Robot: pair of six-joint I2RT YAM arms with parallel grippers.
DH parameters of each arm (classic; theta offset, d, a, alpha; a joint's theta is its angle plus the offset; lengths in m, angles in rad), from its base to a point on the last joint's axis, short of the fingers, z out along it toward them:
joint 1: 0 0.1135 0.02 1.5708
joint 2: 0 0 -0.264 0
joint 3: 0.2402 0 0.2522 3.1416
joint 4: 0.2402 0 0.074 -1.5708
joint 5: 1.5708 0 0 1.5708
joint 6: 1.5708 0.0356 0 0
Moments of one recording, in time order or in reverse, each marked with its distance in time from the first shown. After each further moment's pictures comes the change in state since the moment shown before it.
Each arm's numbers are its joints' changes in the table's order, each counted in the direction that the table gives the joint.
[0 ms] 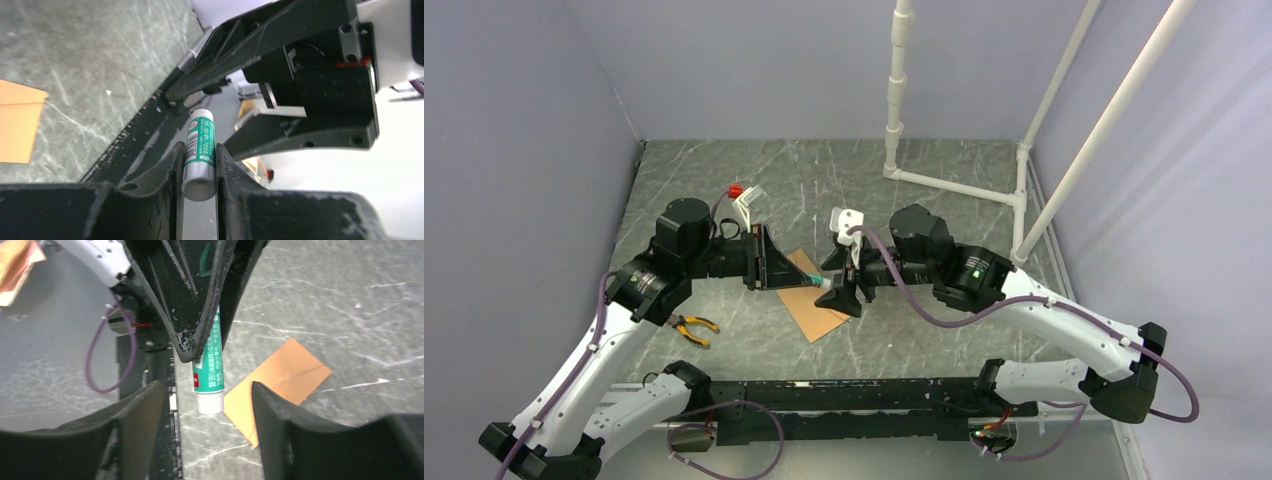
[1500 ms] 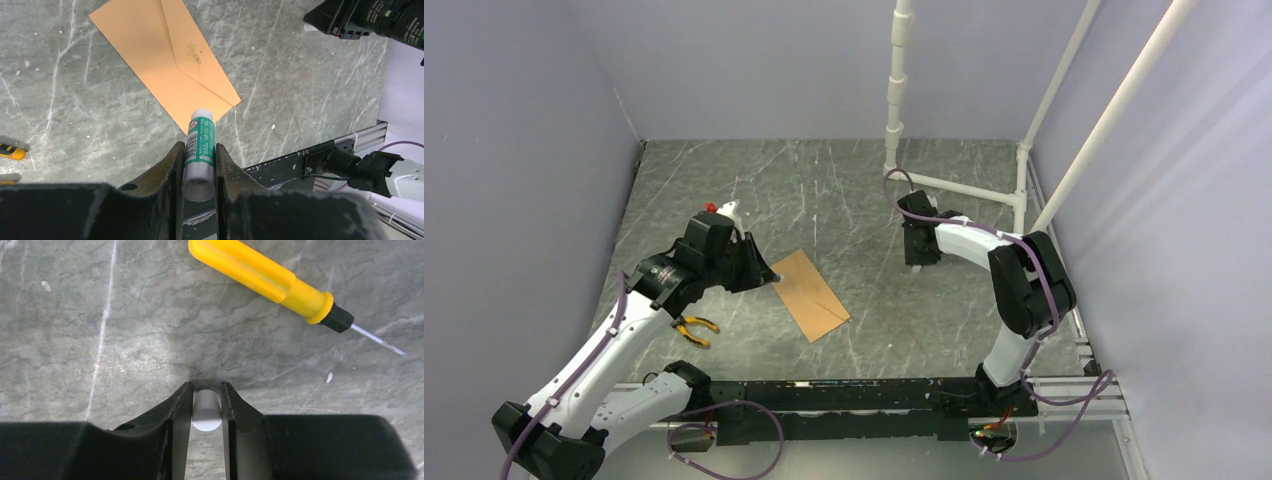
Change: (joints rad) left arm -0.002 -0.053 -0.082 0.272 -0.743 0.068; right arm -0.606 -0.605 -0.174 0.034 0.640 0.502
